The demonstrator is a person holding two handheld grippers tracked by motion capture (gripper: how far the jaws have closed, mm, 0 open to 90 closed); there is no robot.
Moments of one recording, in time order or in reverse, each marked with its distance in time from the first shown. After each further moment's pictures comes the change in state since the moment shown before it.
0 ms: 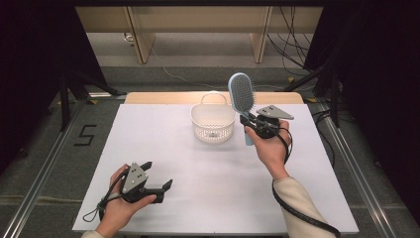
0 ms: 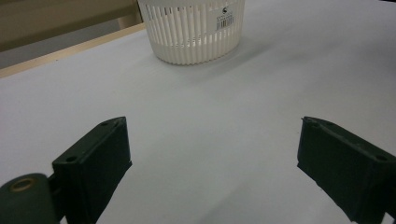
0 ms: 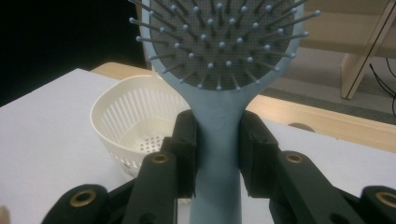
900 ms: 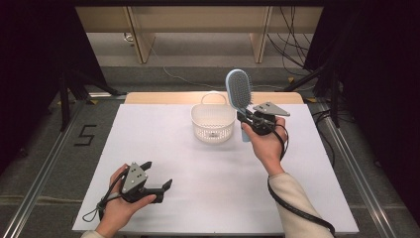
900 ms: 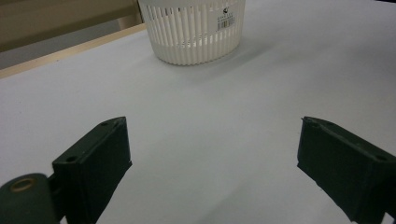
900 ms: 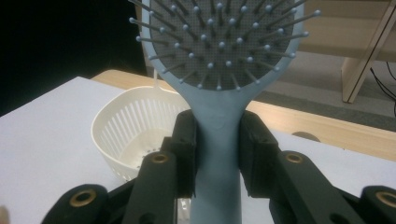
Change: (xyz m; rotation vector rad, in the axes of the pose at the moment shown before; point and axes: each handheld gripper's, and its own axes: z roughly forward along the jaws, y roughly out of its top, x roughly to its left) left arm 0.001 0.000 0.000 -0.001 0.002 0.001; right arm 0.004 0.007 0.010 -0.018 0.000 0.010
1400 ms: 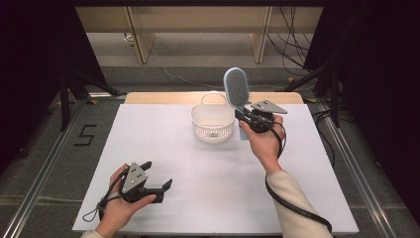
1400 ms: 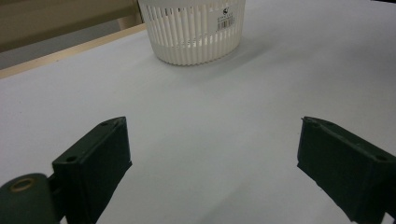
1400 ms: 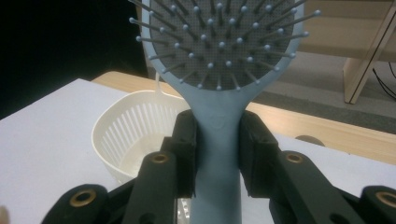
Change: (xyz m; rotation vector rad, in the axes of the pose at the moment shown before) left arm 0.000 0.000 0.000 -0.001 0.000 0.000; right arm 0.002 0.004 0.007 -0.001 0.003 0.000
